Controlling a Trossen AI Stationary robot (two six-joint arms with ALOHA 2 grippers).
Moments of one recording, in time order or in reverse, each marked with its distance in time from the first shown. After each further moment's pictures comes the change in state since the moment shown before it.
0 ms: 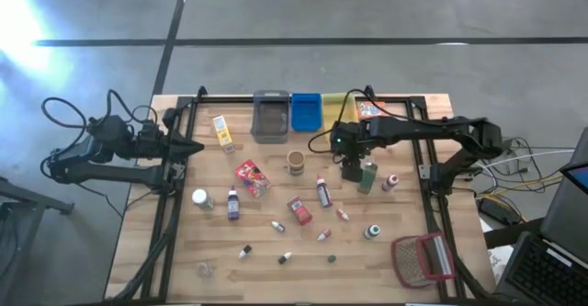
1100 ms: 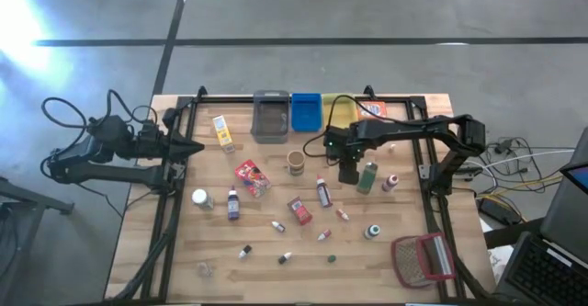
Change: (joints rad) left arm 0.000 0.000 0.000 0.000 0.000 0.000; right arm -0.028 0.131 -0.024 0.050 -0.054 -0.025
